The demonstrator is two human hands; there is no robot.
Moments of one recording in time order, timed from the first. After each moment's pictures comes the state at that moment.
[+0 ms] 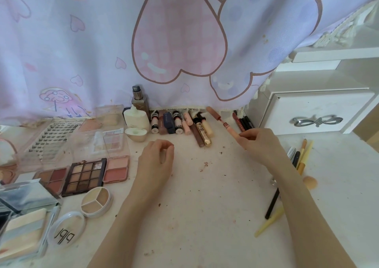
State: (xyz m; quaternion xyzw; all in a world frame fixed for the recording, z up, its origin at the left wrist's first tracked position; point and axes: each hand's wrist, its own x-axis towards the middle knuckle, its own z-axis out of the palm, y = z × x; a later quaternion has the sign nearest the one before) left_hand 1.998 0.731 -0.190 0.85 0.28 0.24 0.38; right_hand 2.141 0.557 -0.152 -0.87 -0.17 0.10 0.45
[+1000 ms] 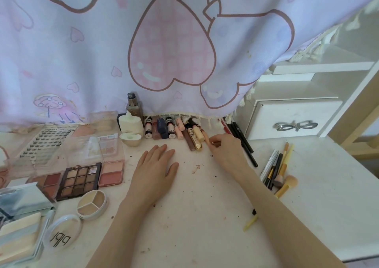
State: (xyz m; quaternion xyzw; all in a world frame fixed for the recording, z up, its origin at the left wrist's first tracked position) left_hand 1.996 0.735 -0.205 0.97 0.19 0.10 0.13; right_hand 2.127 0.594 -0.172 -0.90 -0.25 0.00 0.37
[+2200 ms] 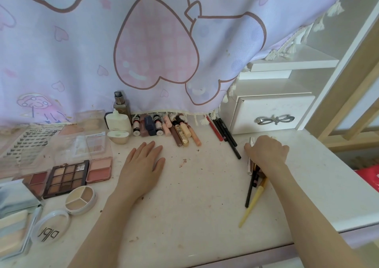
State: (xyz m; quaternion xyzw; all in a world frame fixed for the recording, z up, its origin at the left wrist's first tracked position) left_hand 1.996 0.736 -0.207 0.97 0.19 0.09 0.13; right_hand 2.157 0.499 -0.164 -1.00 -0.05 -0.03 0.08
